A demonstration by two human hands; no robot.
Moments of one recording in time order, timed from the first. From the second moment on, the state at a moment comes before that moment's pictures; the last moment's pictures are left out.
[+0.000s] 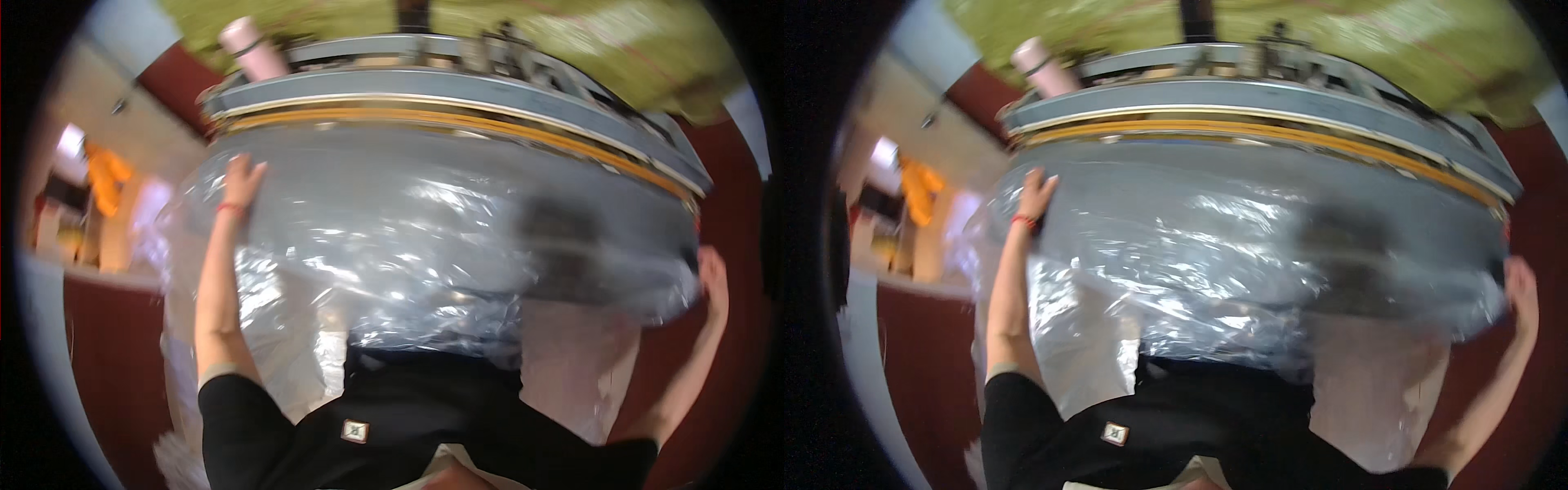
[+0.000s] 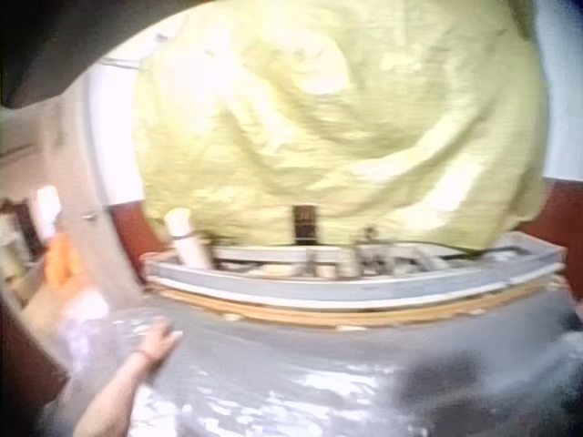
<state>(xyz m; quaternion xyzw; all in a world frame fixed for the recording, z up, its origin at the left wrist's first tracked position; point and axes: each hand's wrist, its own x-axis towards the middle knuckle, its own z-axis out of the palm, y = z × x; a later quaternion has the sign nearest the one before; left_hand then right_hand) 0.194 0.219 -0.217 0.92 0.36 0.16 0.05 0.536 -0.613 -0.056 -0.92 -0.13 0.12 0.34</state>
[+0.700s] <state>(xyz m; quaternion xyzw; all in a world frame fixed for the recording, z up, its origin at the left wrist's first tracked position) 0.142 0.358 -0.243 0.91 0.40 0.10 -0.05 0.554 -0.603 -0.206 -0.99 -0.01 -0.16 0.07</state>
